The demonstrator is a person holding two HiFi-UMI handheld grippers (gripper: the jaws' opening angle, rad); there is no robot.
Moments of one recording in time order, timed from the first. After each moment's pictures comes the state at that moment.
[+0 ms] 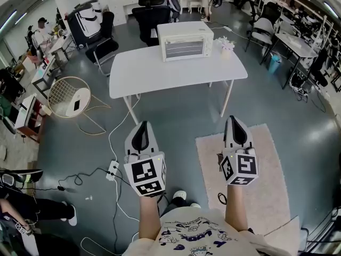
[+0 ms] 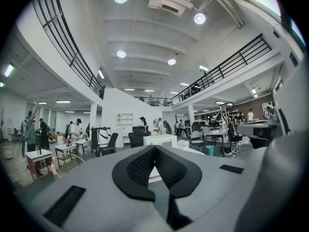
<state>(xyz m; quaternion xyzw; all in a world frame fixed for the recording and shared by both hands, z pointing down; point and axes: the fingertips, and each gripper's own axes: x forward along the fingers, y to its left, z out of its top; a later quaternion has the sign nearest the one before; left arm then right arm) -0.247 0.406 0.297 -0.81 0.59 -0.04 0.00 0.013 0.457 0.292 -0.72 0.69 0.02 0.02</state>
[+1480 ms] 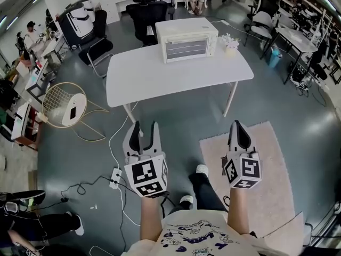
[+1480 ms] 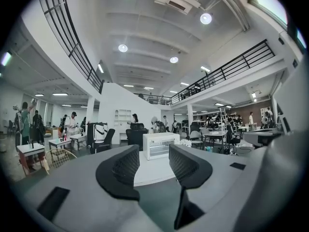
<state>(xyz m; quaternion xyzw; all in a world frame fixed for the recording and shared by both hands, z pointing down) -0.270 0.282 0.326 -0.82 0.58 -0.03 -0.02 0.001 0.359 0.335 -0.75 0.66 -0.02 0.00</state>
